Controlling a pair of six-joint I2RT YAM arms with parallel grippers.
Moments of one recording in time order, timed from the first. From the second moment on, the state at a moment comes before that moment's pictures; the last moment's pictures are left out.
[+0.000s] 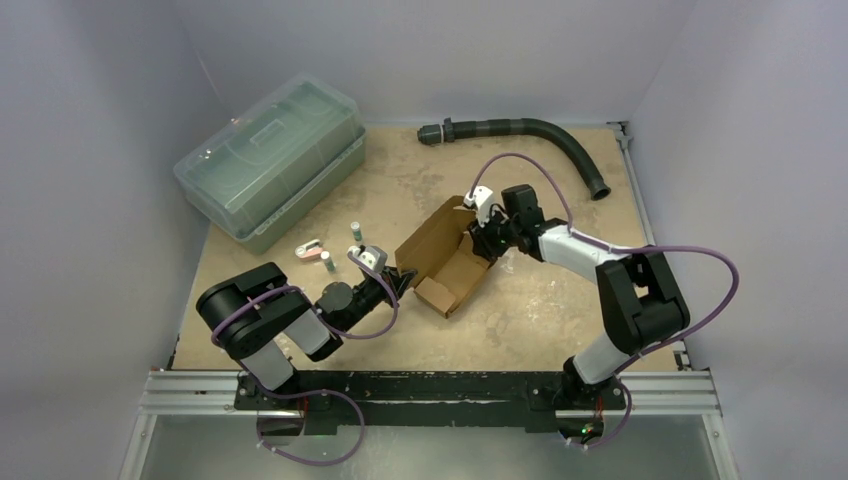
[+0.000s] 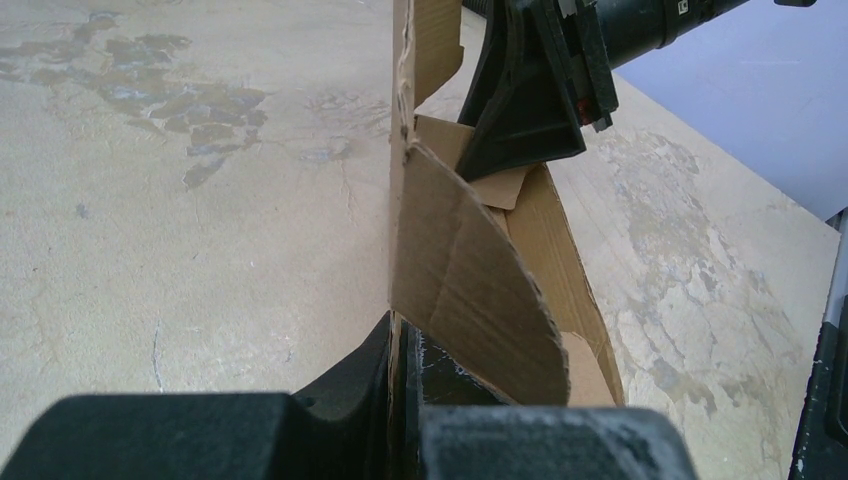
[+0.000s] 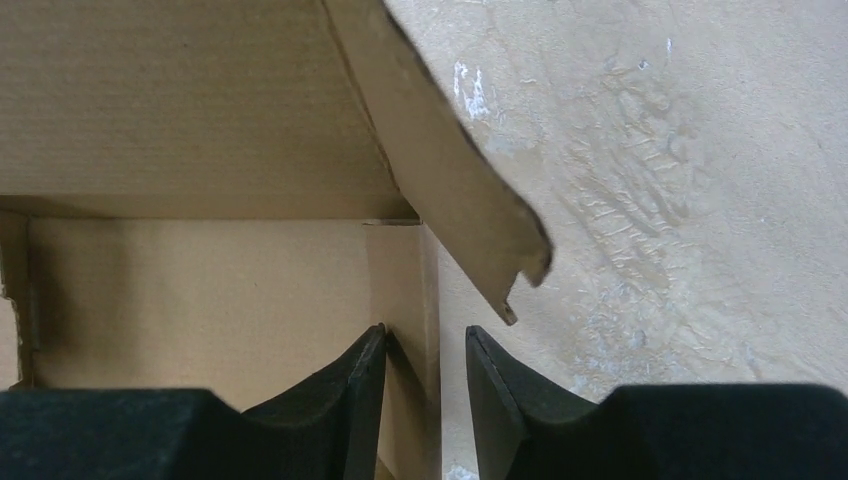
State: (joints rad) left arm -0.82 1.65 0.14 1.51 -0.04 -0.30; right arm 0.38 1.60 0.88 -0.12 -0.35 -0.34
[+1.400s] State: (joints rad) left arm -0.82 1.59 0.14 1.50 -0.03 -0.26; right arm 0.43 1.61 0.88 -0.15 -0.25 -0.35
